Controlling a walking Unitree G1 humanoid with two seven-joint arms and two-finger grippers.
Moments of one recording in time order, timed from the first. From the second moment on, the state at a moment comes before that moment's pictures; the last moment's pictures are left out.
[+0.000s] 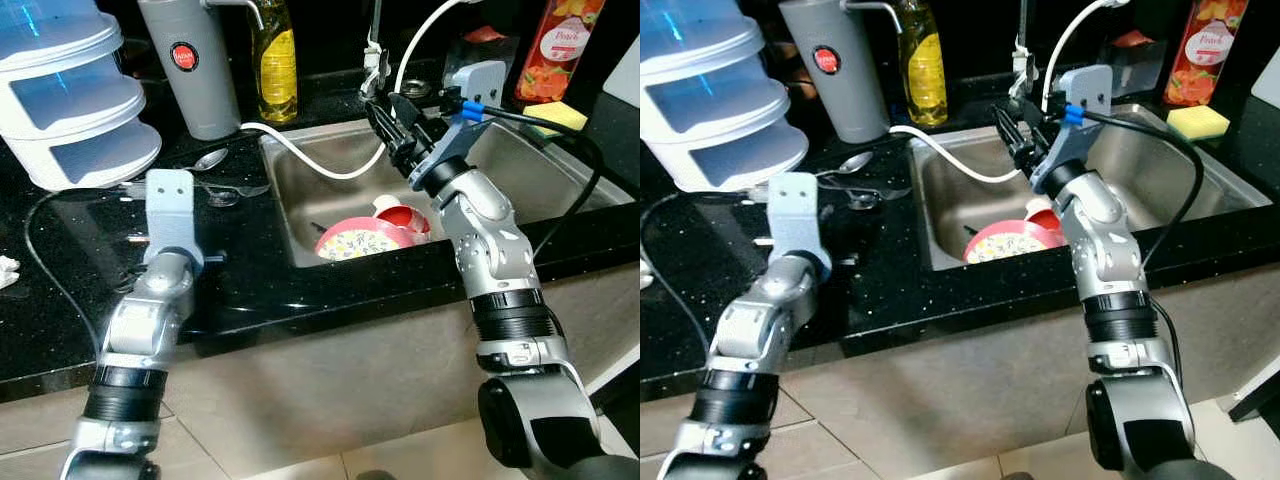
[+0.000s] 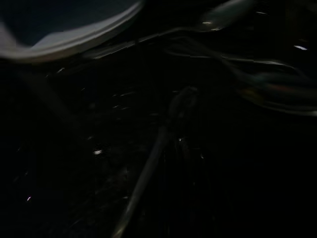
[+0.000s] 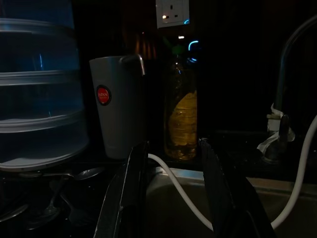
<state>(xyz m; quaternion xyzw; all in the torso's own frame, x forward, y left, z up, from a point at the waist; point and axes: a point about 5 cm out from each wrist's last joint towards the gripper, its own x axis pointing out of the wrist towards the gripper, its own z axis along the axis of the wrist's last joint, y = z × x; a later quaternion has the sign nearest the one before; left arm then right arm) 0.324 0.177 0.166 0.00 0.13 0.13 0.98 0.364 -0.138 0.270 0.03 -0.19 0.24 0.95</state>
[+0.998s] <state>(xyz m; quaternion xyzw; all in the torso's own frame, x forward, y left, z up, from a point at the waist) 0.339 0.182 0.156 -0.10 0.17 0.19 0.96 0.364 -0.136 0.270 0.03 -0.19 0.24 0.95</state>
